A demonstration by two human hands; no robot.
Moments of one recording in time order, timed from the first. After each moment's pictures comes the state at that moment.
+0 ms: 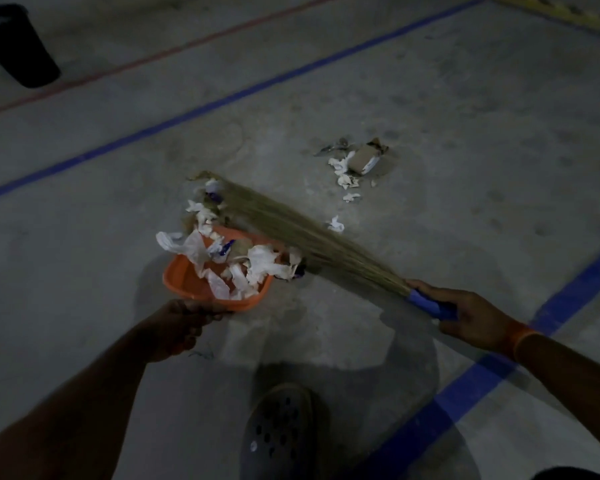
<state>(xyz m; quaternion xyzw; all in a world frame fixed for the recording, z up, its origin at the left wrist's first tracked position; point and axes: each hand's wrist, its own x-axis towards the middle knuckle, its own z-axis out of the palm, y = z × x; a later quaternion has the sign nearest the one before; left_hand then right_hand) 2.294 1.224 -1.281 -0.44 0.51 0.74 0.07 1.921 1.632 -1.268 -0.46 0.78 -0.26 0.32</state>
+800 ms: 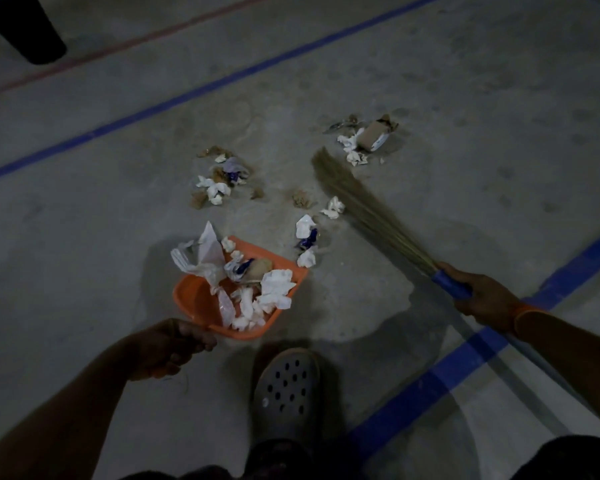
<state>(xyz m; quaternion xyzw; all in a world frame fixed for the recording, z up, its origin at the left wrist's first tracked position) 2.380 1.254 -1.287 -0.46 0.52 0.69 0.21 1.929 1.650 -1.289 -0.30 0.86 -0.22 0.36</state>
